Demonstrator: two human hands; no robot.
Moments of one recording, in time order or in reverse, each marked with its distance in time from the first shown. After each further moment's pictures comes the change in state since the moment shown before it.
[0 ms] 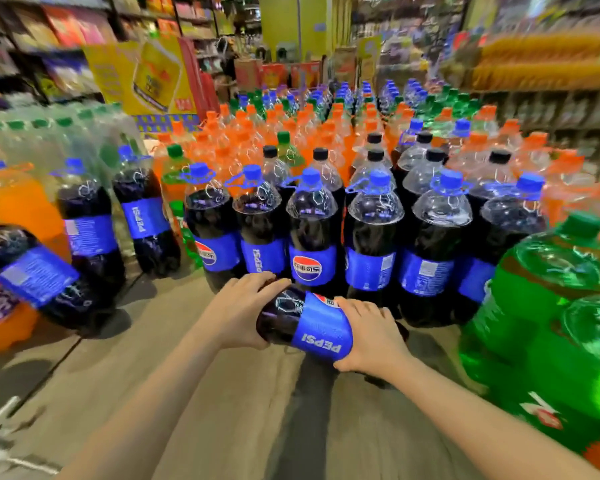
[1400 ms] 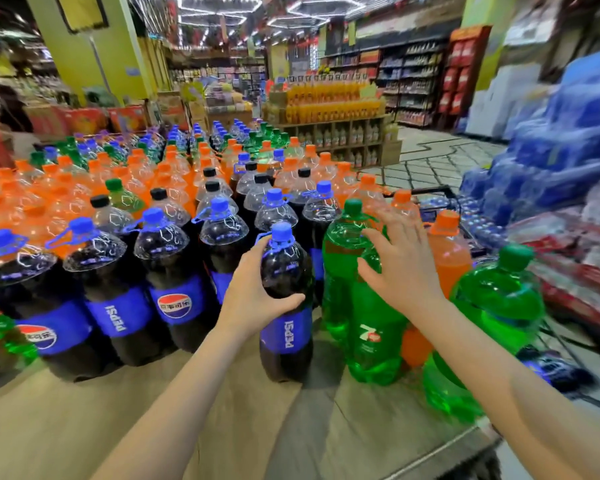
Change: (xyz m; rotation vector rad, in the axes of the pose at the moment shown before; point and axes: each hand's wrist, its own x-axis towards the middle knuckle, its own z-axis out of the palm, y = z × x) left_hand 0.089 0.184 -0.041 -0.948 0.341 0.228; right_hand -0.156 0.086 -0.160 -0.403 0.783 0.405
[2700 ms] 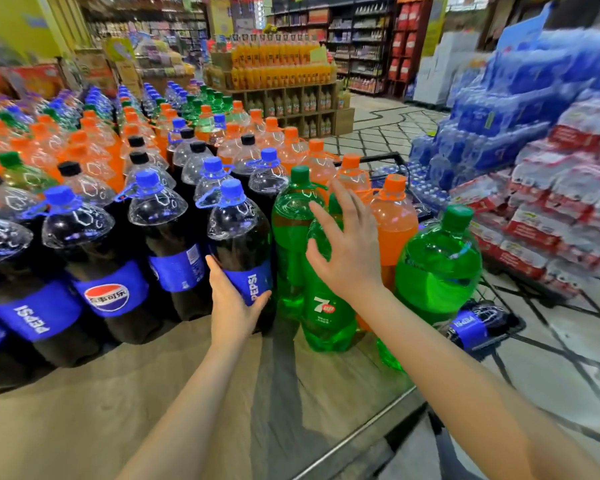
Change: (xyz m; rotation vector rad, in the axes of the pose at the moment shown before) left_hand -0.029 -0.061 0.108 0.007 0.132 -0.197; right_hand -0.026 -0.003 0.023 0.126 0.120 0.081
